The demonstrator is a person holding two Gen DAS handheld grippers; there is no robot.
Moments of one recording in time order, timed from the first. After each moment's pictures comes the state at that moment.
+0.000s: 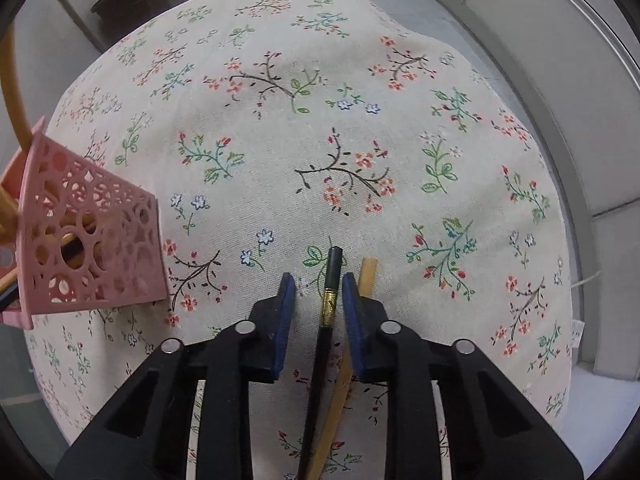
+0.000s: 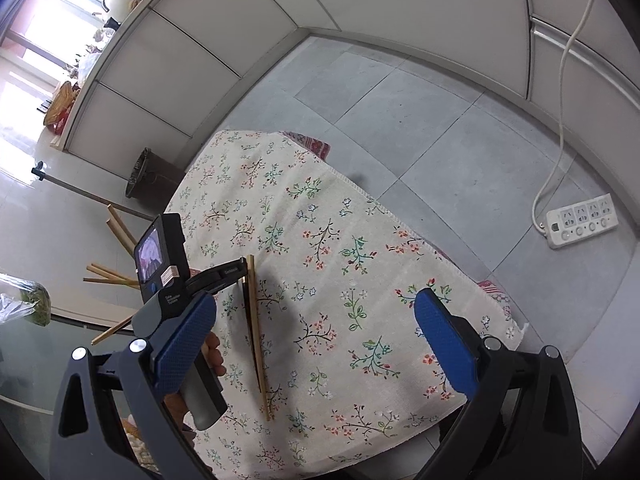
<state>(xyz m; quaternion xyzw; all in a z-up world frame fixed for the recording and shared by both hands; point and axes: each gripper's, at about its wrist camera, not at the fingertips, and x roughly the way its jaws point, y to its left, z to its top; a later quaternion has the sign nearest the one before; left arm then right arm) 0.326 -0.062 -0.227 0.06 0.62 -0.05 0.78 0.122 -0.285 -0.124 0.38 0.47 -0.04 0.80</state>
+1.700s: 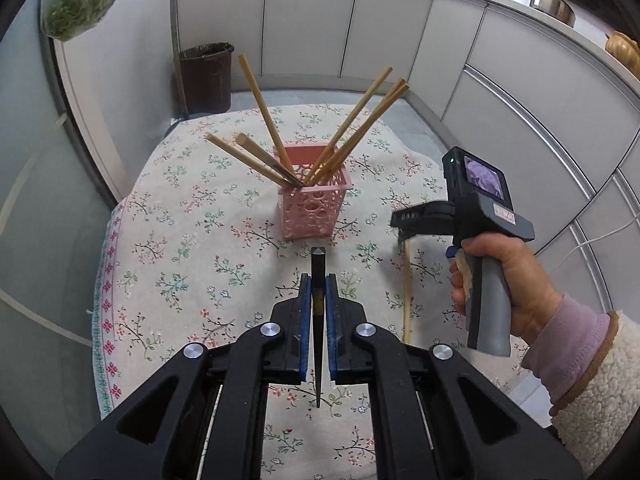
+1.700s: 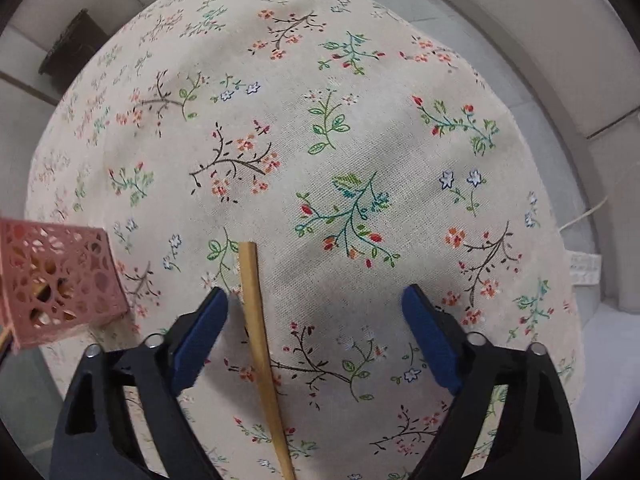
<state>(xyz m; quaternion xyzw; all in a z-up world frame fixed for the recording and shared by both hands) 0.130 0.087 -0.071 -0.02 0.45 -0.06 0.89 0.307 -0.116 -0.236 0.16 0.65 -0.09 0.74</state>
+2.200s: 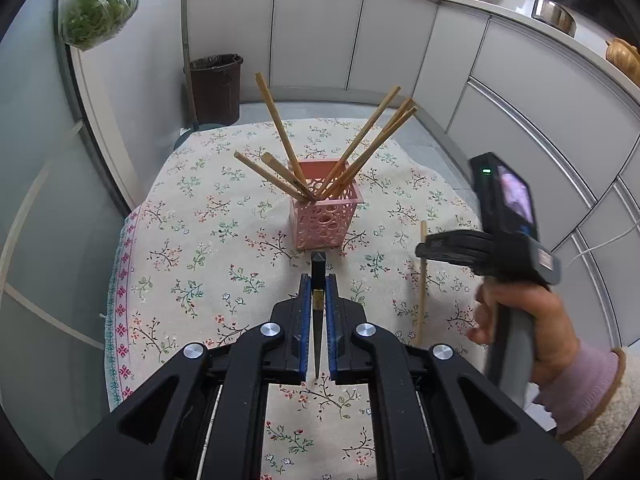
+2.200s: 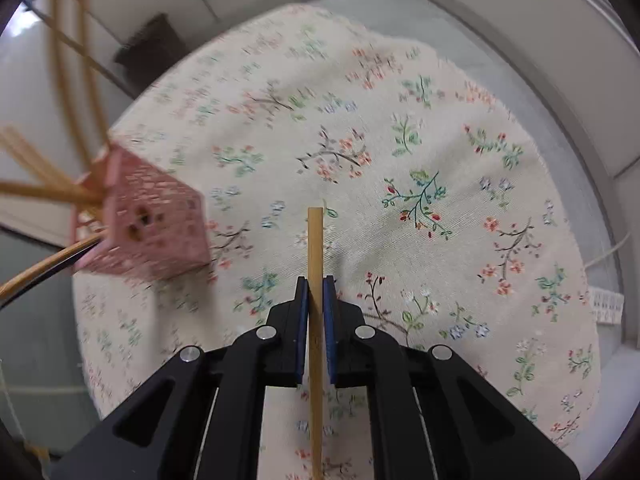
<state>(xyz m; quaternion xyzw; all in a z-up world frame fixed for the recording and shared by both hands) 0.121 0.094 -0.061 -0.02 0.43 -0.05 0.90 0.249 -0.085 -0.184 0.18 0.57 0.02 0.80</state>
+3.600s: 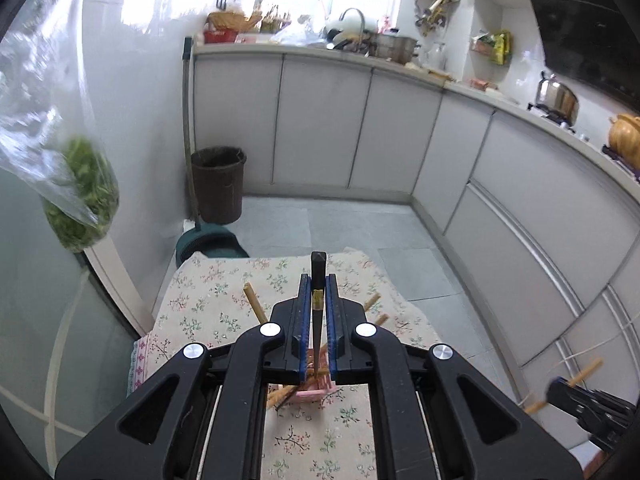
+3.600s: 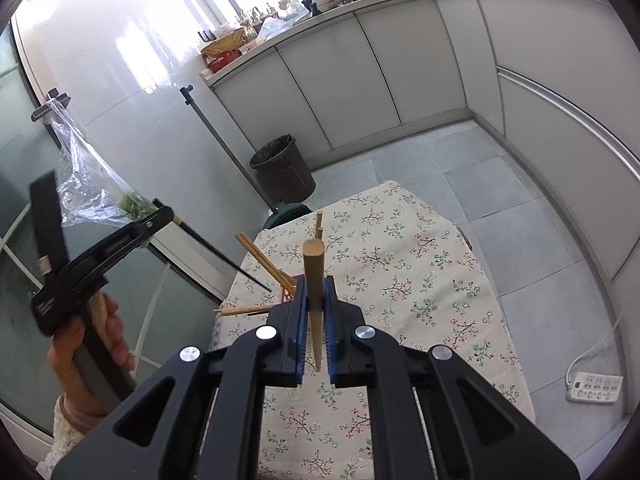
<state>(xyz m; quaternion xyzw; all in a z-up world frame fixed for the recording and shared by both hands) 0.224 0.081 0.074 -0.05 0.32 -0.03 0.95 0.142 -0.173 0.053 0.21 0.37 0.16 0.89</state>
